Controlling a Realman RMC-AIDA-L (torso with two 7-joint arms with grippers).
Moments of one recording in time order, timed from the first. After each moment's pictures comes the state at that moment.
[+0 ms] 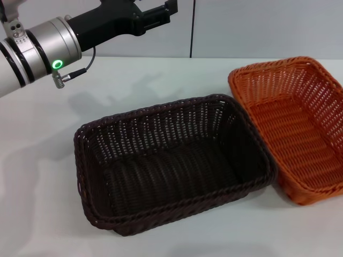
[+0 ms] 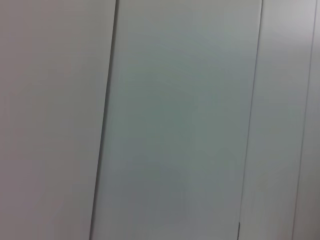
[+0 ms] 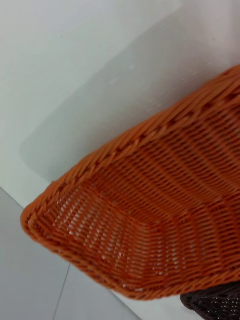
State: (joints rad) left arm -0.66 -2.06 -2.09 -0.70 1.31 -1.06 1.79; right arm 0.52 1.76 -0.27 -0.62 -2.55 -1.63 2.50
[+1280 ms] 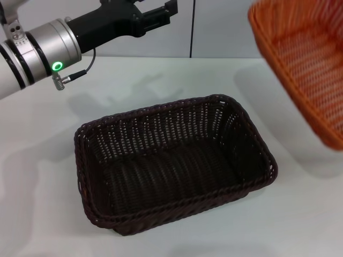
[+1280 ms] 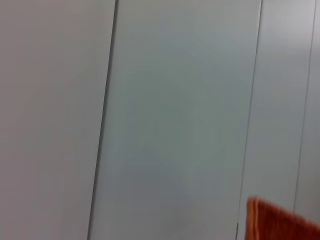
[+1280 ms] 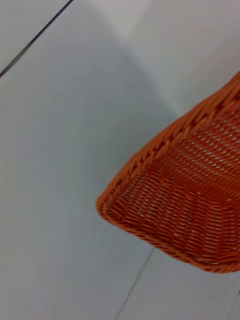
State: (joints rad) left arm -0.65 -2.06 -2.09 -0.70 1.31 -1.07 1.79; right arm 0.37 1.78 -0.27 -0.71 -2.00 -1.60 2.26
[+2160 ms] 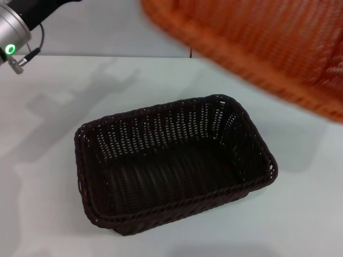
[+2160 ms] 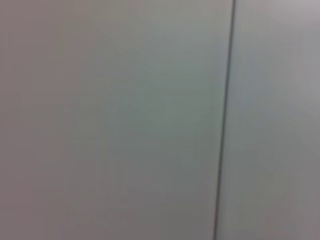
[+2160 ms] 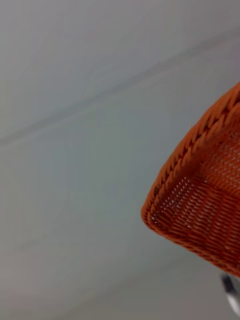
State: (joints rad) left arm -0.62 -2.06 -2.30 -0.68 1.19 -1.04 1.93; right arm 0.60 1.76 -0.38 -0.76 -1.72 -1.81 1.89
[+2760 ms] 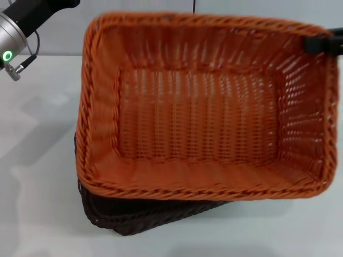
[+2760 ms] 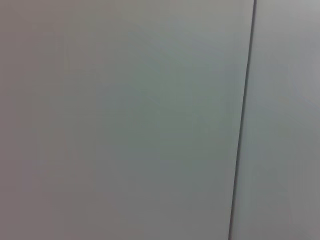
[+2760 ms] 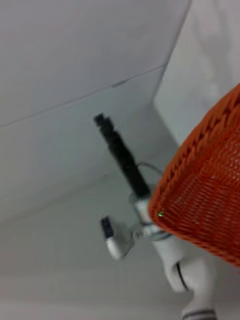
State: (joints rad) left arm -0.62 -2.06 -2.32 -0.63 1.18 -1.03 1.96; right arm 0.72 1.77 -0.70 -0.73 -1.83 -1.79 1.93
